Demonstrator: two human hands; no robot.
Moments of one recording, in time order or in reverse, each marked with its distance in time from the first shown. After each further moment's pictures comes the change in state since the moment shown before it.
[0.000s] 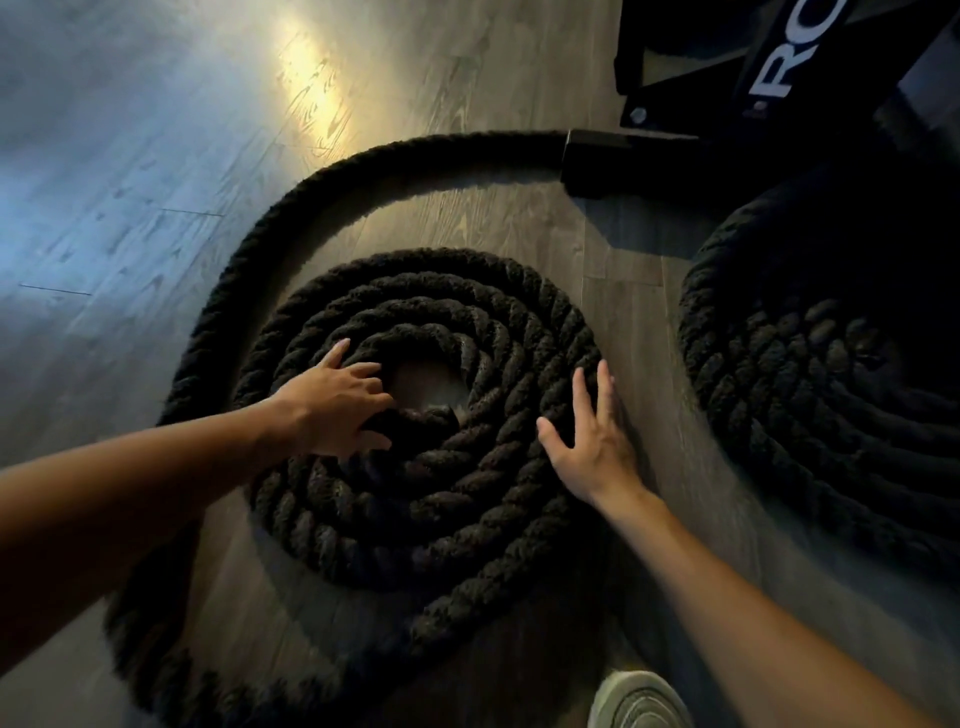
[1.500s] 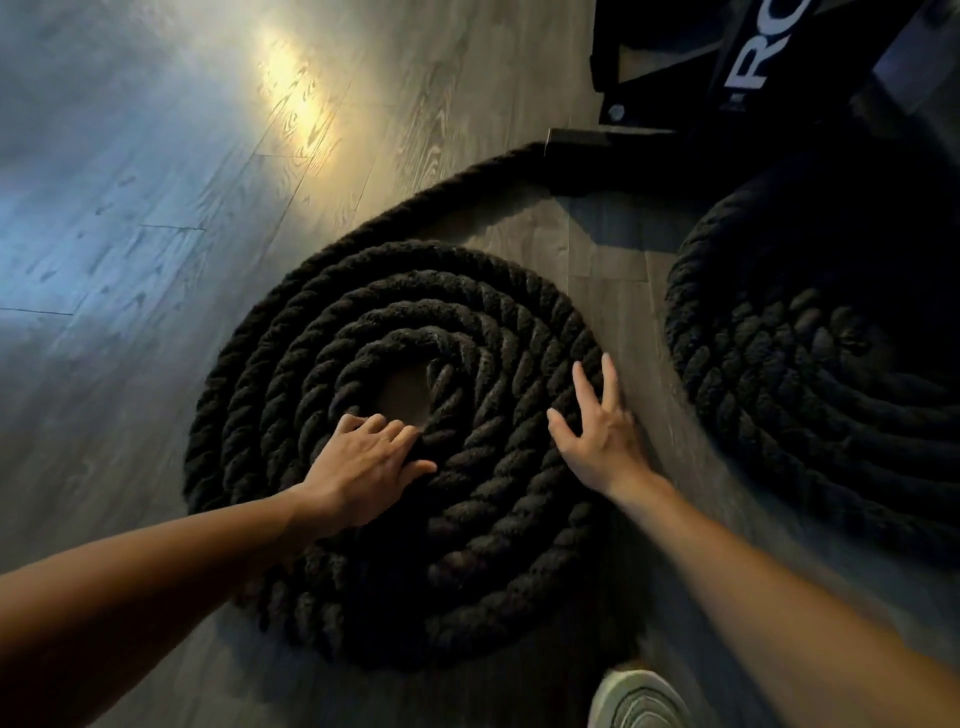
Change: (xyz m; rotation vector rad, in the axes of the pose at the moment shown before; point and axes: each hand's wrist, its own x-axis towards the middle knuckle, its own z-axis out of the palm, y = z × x) left_hand -0.004 0.079 0.027 -0.154 0.256 -0.189; right_hand 0.014 0.024 -0.007 -0.093 0.061 -0.008
